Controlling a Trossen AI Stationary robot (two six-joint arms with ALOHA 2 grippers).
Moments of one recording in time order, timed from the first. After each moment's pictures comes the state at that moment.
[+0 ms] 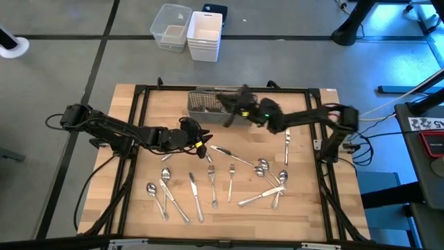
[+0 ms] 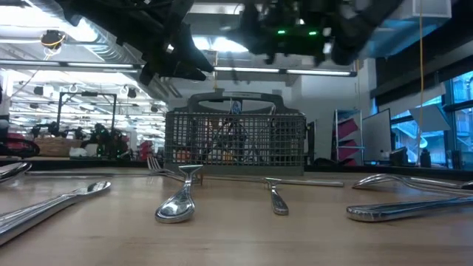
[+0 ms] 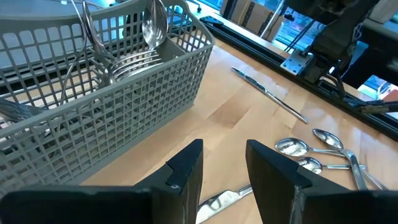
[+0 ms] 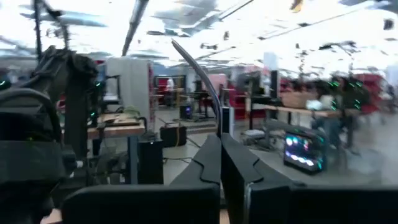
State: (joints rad) left arm -0.13 1.29 0.69 0.14 -0.58 -0.55; right arm -0.22 1.78 1.01 1.08 0.11 -0.05
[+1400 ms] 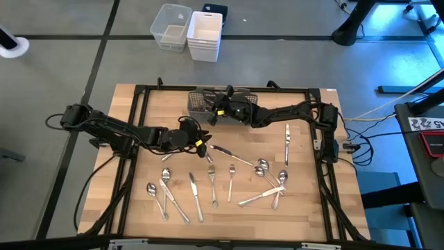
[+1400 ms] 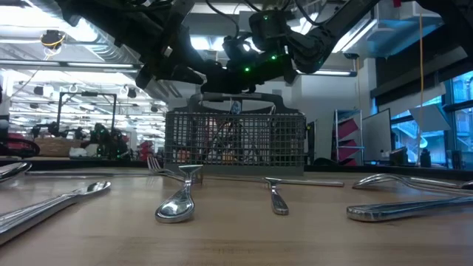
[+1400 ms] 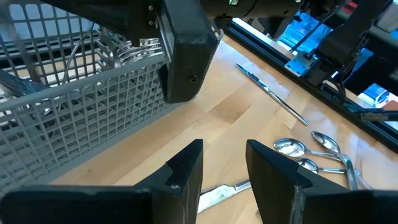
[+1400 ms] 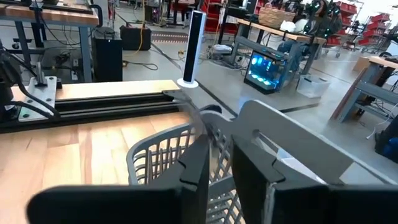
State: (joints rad) left arm -0.13 1.29 0.69 0.11 -0.58 -0.65; right arm -0.26 1.98 1.25 0.62 0.25 -0.14
